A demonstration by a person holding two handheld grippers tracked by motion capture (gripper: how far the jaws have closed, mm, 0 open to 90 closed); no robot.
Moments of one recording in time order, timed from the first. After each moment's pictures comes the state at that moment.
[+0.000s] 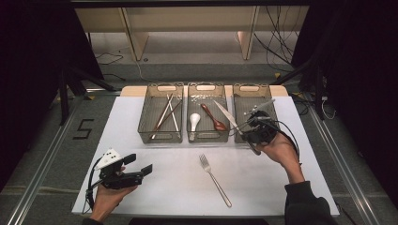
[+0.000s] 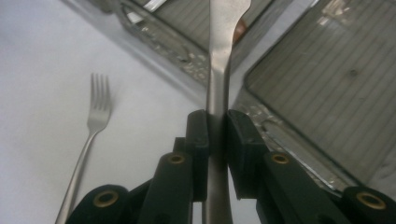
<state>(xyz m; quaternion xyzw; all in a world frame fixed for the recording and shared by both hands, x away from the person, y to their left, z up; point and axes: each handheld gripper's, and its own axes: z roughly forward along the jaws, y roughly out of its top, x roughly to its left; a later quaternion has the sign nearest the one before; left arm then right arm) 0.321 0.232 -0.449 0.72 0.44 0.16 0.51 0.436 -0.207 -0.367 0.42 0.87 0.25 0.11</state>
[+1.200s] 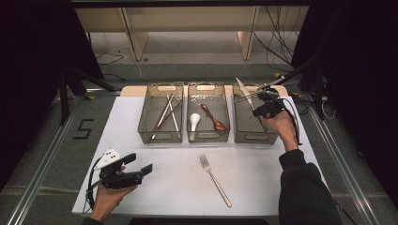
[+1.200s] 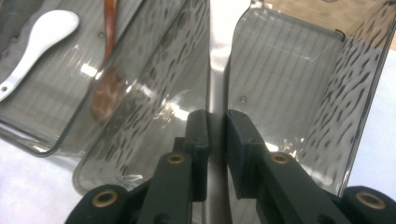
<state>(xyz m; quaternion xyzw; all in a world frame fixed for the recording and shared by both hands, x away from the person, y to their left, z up) 0.321 0.232 -0.449 0.72 0.44 0.16 0.51 0.527 -0.245 -0.374 0.53 0.80 0.23 0.14</state>
